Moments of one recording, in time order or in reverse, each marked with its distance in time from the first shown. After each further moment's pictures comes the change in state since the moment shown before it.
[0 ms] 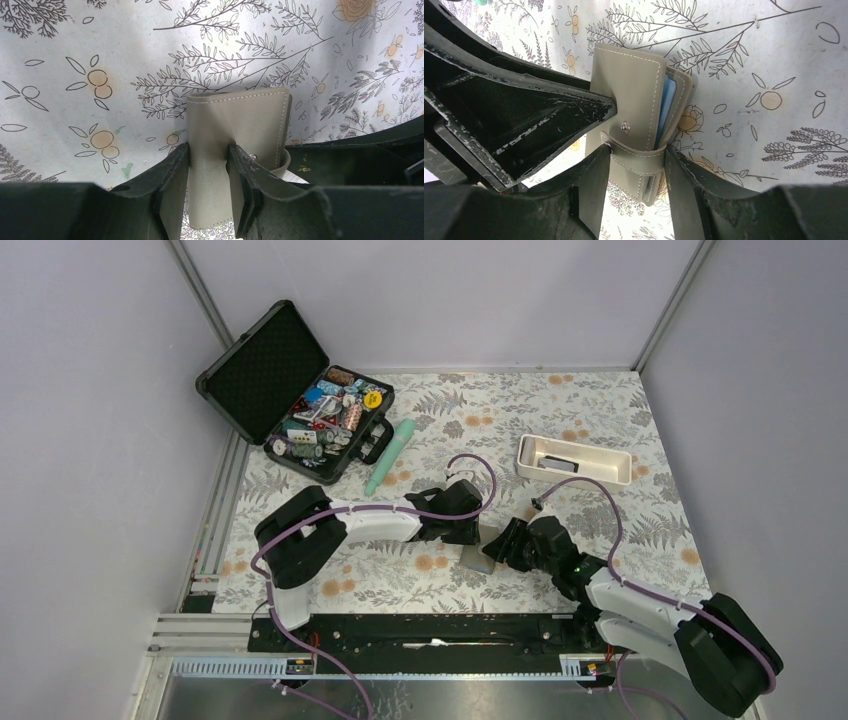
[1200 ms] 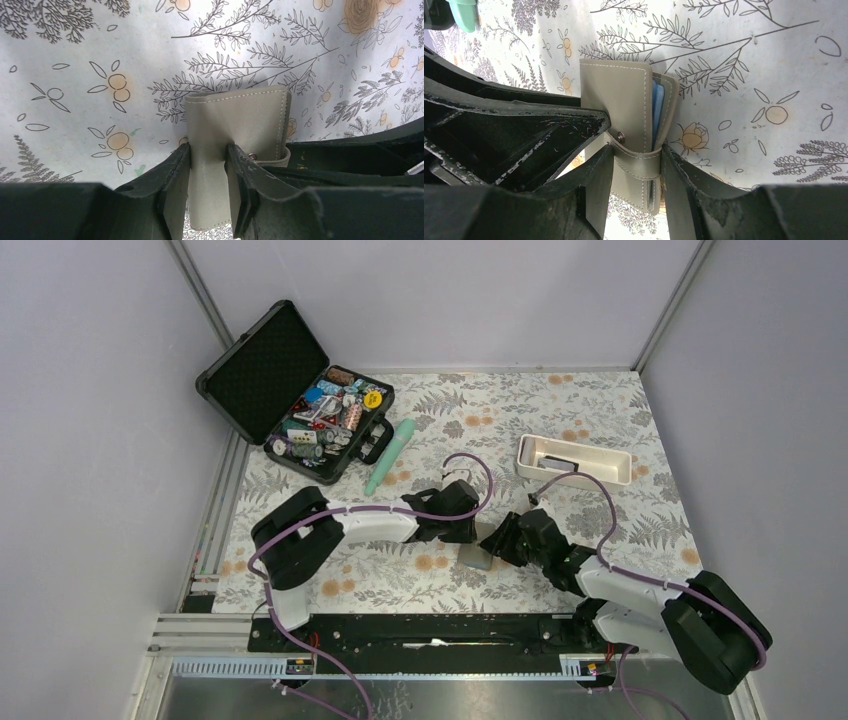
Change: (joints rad) left arm 0.003 -0.016 -0.028 0.025 -0.023 -0.008; right arm 0.033 0.127 0.078 -0.027 0.091 0.078
